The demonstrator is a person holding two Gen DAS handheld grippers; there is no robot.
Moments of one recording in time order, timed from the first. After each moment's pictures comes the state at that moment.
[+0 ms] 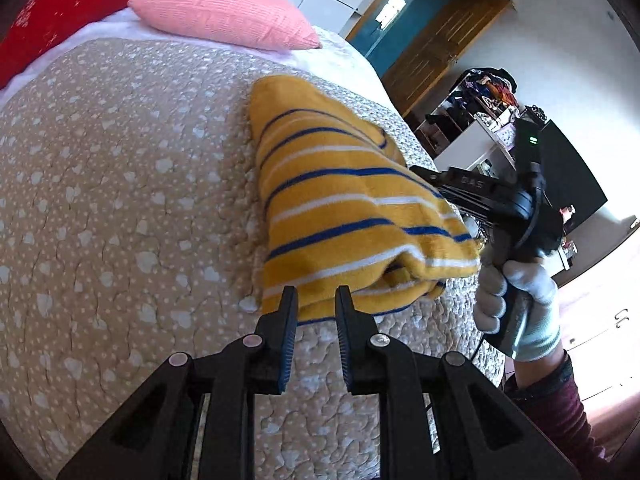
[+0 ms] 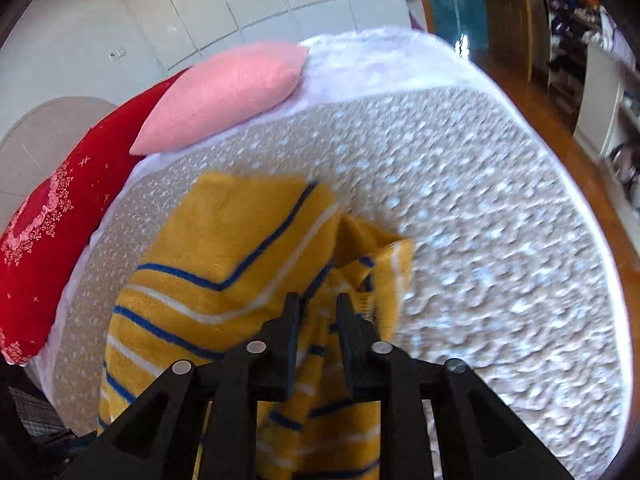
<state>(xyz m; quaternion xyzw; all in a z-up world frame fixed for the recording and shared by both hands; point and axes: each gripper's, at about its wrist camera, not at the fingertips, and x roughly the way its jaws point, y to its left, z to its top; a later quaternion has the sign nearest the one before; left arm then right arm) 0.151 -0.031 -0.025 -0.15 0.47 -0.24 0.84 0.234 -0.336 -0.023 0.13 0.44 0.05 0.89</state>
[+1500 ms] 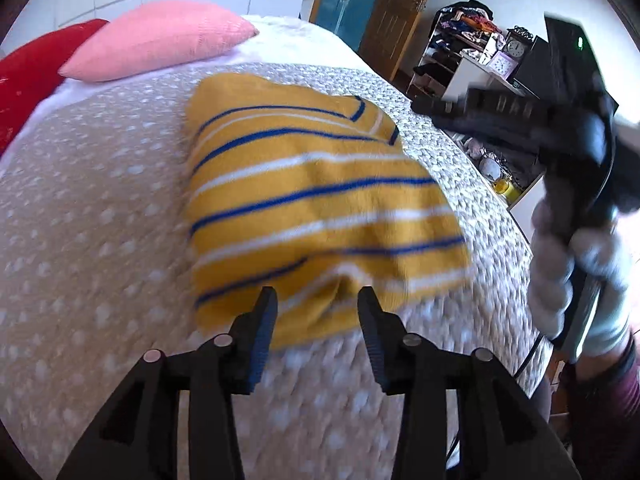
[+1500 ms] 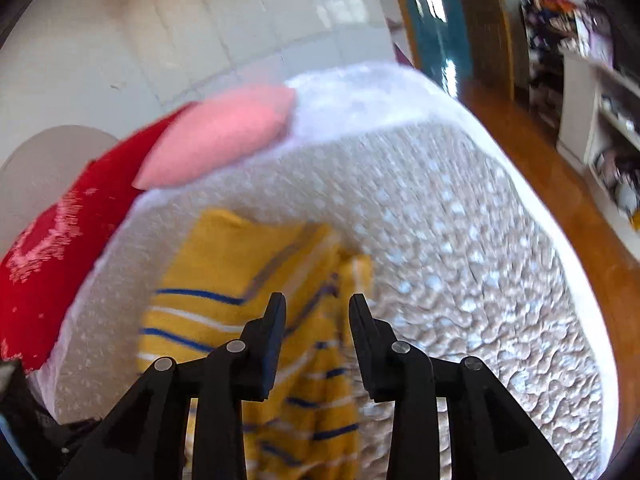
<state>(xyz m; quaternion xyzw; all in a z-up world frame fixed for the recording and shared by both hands) 0.149 -0.101 -0.033 0.00 0.46 -0.25 0.85 0.174 -0.362 0.002 0.14 0.37 0.04 0.92</state>
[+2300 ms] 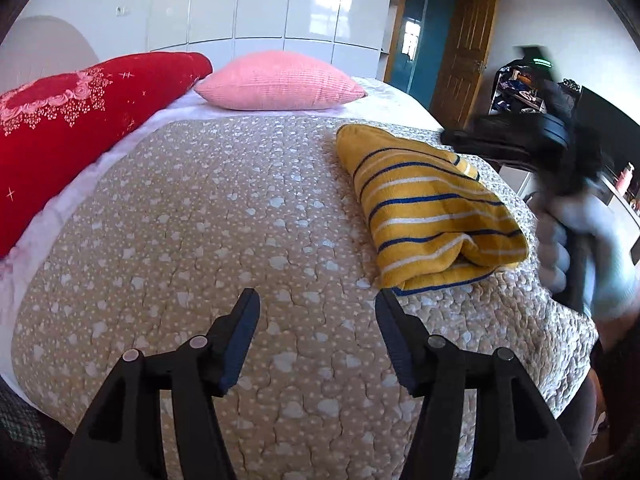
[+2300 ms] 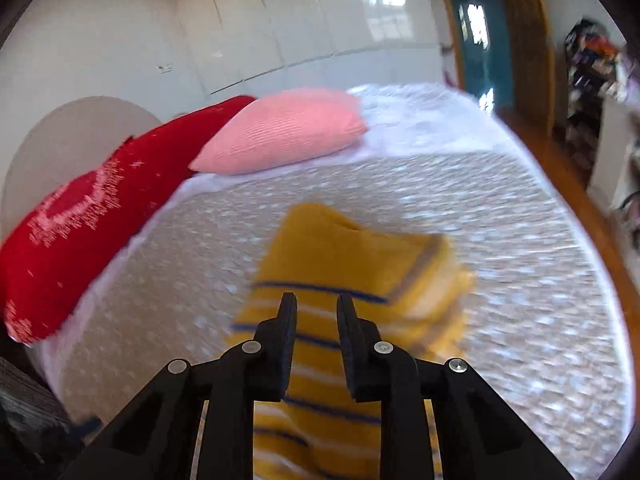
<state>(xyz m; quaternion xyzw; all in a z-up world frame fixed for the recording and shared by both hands) 0.080 0.008 -0.019 -0.02 0.37 -0.11 0.92 0.192 -0.271 0.010 0.11 0.36 0.10 0.92</state>
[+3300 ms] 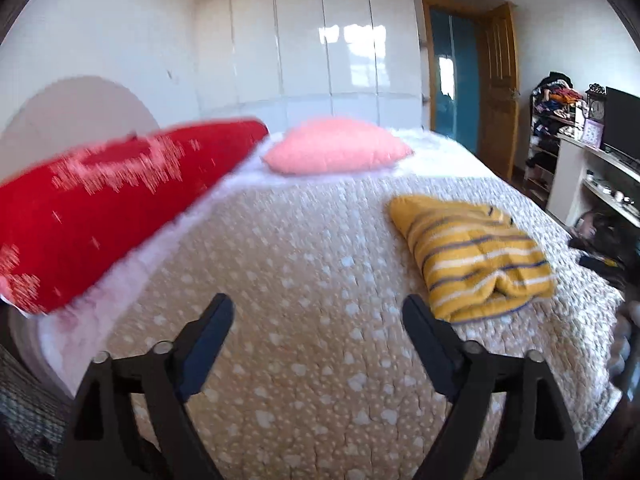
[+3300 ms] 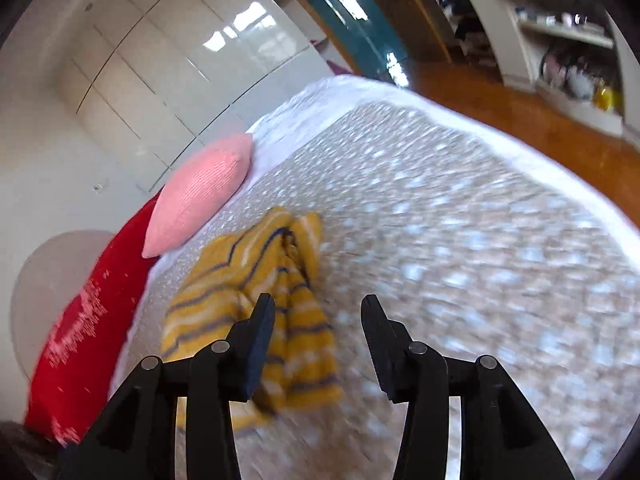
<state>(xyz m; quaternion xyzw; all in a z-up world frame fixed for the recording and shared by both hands) 0.029 0.019 0.029 0.05 0.25 0.01 0.97 0.066 -0.401 -0.029 0.31 0.30 -0.04 0.90</state>
